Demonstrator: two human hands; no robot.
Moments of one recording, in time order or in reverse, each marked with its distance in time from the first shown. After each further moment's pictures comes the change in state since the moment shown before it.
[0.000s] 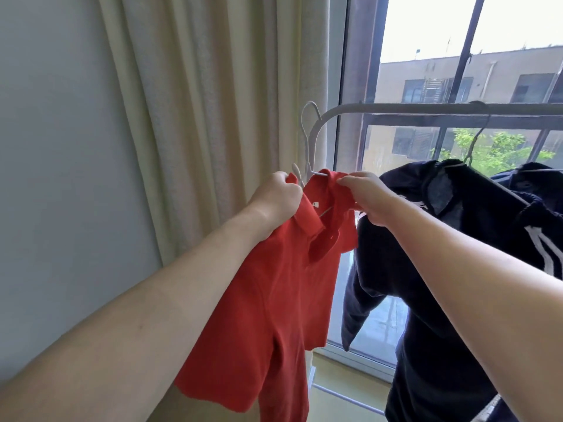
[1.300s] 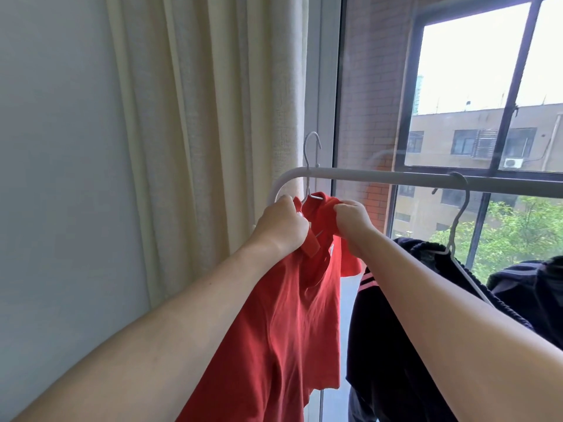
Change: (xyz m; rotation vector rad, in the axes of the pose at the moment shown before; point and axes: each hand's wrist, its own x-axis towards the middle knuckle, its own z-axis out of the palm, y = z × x) left_hand 0.109 0.083 0.118 0.414 0.254 -0.013; right_hand 0.164 0.002 -0.072 0.195 -0.040 -0.050
